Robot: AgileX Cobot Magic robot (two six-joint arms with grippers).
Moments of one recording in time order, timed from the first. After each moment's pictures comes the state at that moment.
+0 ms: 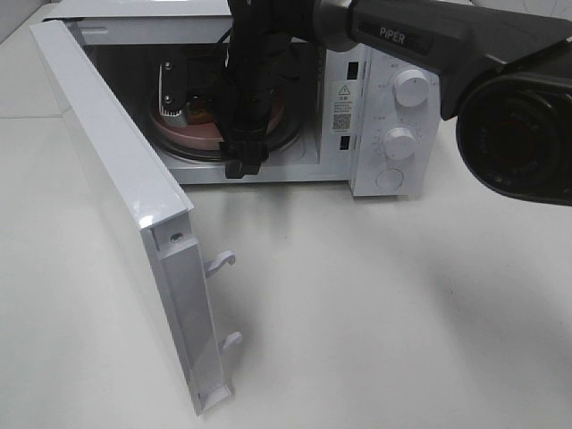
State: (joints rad) left arm -0.03 0.00 -0.52 -0.05 1.07 0.00; right arm 0.64 2.48 -2.29 -0.02 1.00 -1.09
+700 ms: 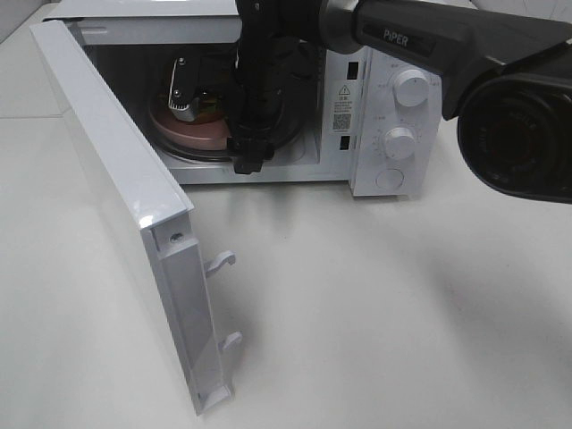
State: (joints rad) left arm -0.03 0.00 -0.52 -0.05 1.07 0.00; right arm 0.62 2.49 -2.29 -0.07 0.99 -0.97
